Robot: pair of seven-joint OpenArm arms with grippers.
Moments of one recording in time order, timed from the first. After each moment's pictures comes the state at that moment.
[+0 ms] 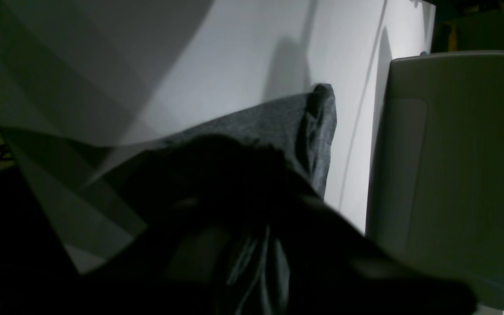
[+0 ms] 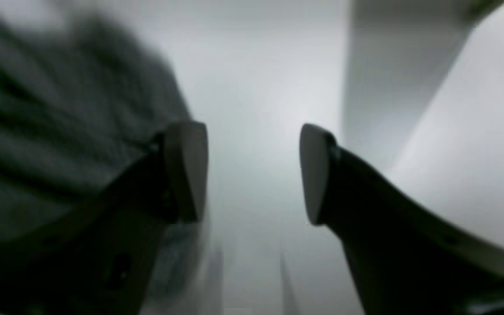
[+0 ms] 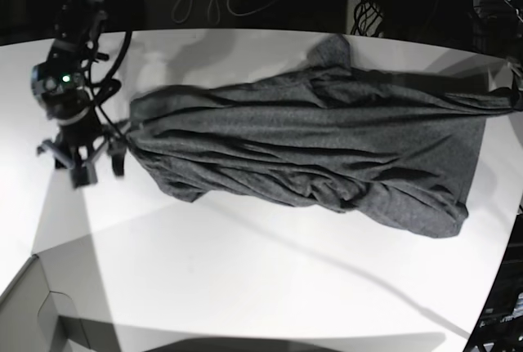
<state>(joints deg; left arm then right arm) 12.2 -14.9 -57.9 88.1 -68.4 15.3 52.9 -5.9 0.2 24.1 105.2 -4.8 33.9 -34.0</state>
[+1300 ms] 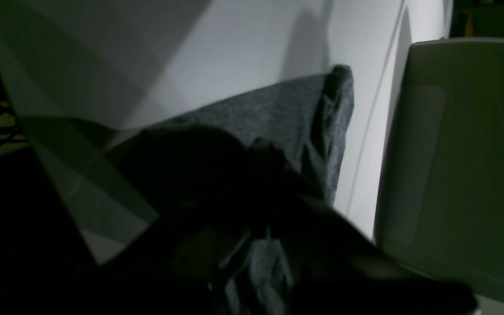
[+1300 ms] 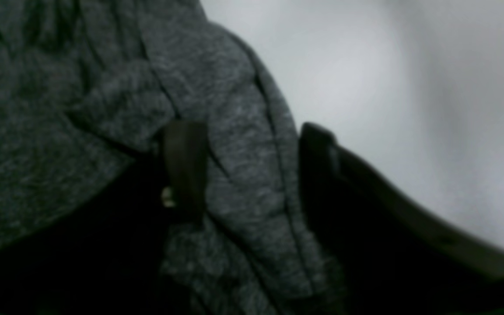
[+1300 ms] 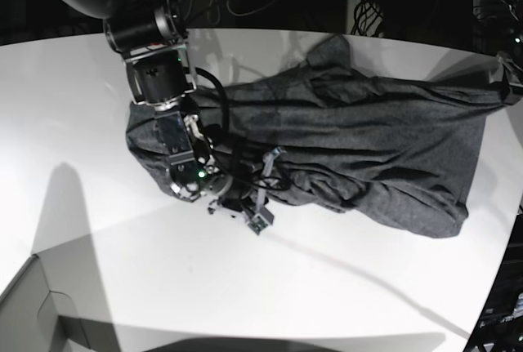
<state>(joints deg) 13.6 -13.8 -56.2 88.1 -68.4 15.4 53.1 23.6 -4.9 -9.8 51.7 -3.0 34.4 -27.5</state>
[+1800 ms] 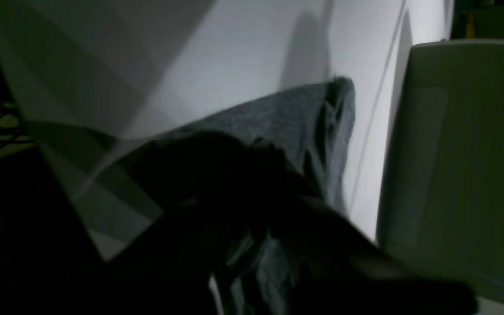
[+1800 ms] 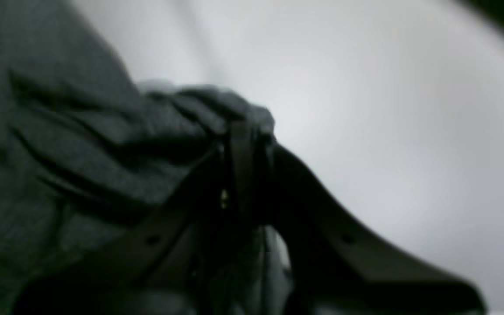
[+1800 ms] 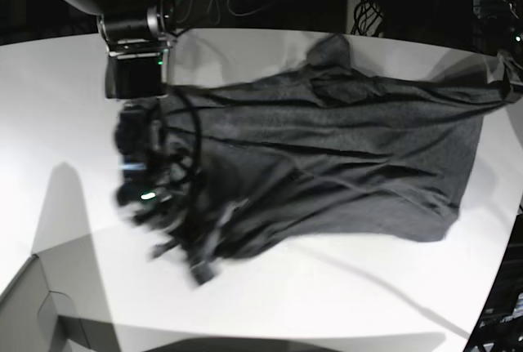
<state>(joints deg) 14.3 -13.9 -56.4 88.1 -68.4 15.4 52.8 21.7 -3.0 4.2 78.2 -3.2 34.5 -35.7</state>
